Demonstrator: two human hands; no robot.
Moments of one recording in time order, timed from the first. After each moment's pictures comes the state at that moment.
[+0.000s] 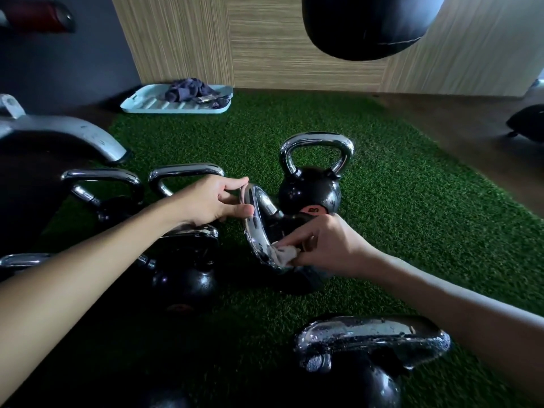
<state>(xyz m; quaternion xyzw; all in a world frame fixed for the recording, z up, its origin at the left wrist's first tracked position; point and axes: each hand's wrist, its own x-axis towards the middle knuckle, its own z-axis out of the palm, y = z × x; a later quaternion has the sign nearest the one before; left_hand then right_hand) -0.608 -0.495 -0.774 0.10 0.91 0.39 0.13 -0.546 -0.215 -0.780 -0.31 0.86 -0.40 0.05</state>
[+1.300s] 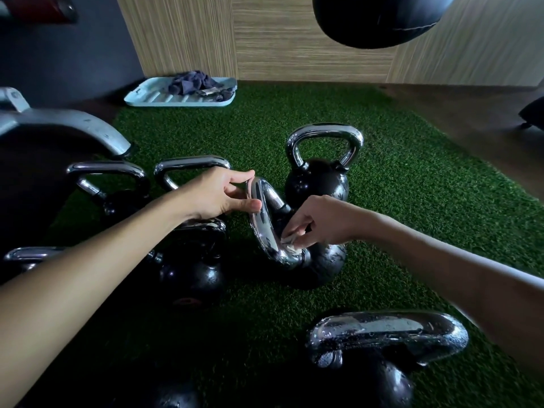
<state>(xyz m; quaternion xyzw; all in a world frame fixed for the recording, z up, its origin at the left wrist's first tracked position) -0.599 -0.490 -0.767 0.10 0.91 0.39 0.11 -0.599 -0.229 -0.781 -0.33 0.90 -0.23 0.19</state>
